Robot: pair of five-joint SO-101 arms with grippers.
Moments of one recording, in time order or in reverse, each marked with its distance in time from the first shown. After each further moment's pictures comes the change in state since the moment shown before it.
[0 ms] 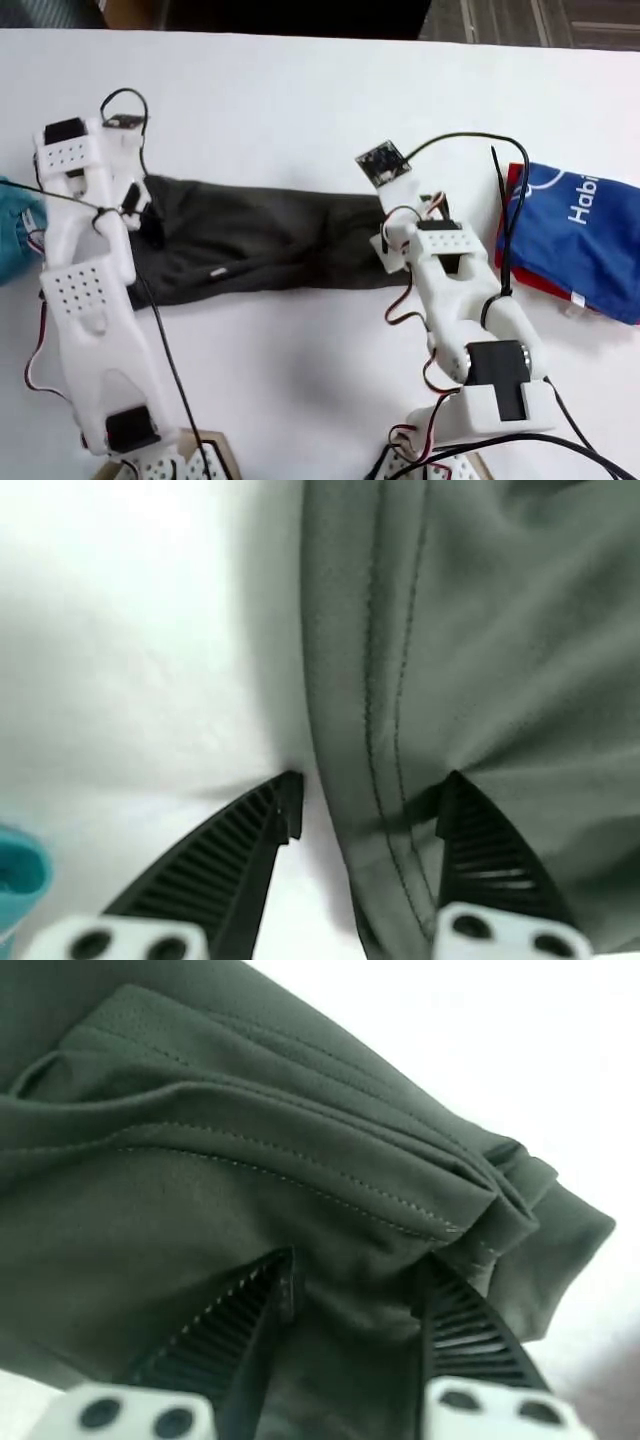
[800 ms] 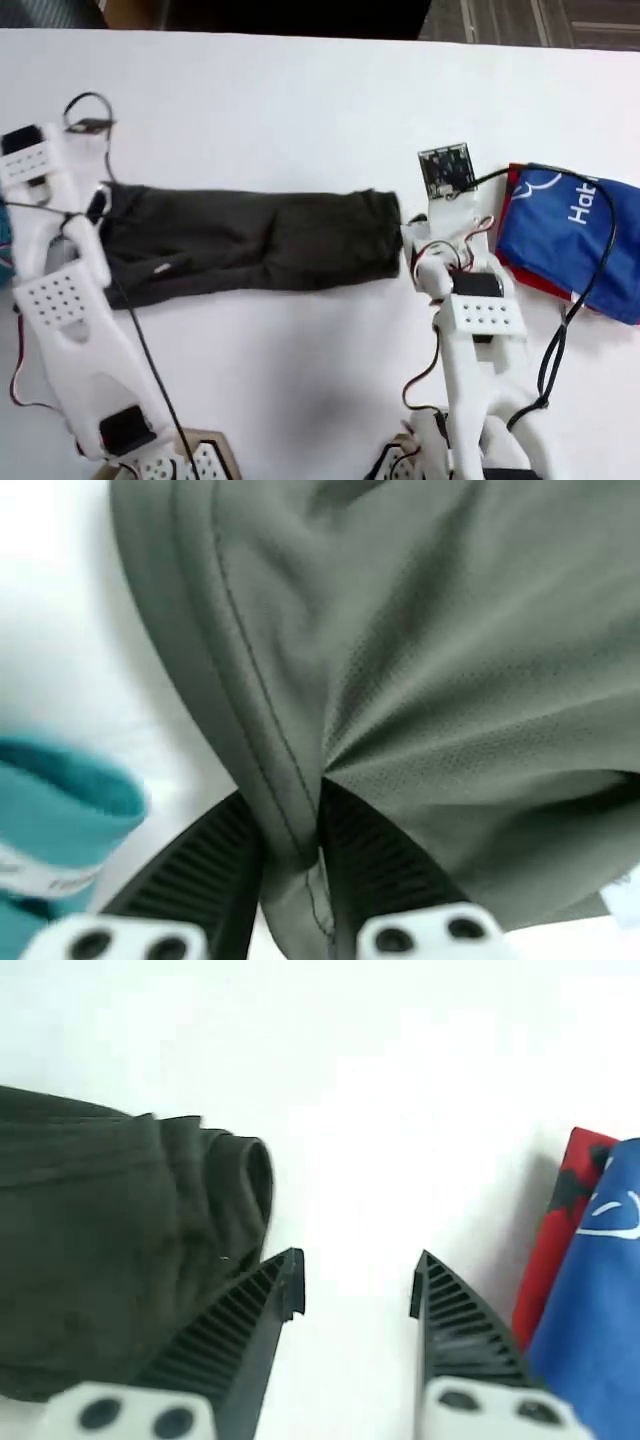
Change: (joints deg) left arm -9.9 -6.3 2.6 0.4 -7.5; right arm 5.1 -35.8 20.0 -6.2 -12.7
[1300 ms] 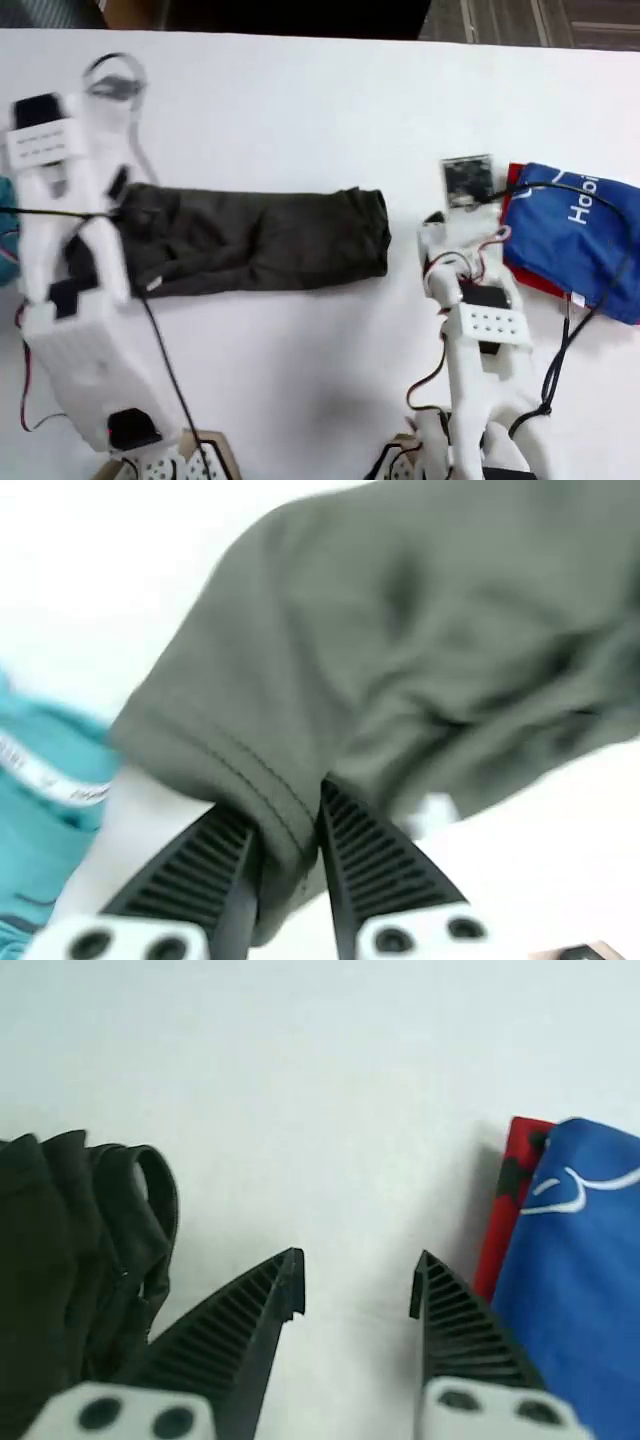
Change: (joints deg) left arm 16.9 -33.0 21.4 0.0 2.7; right arm 7.3 0.0 5.4 -10.3 -5.1
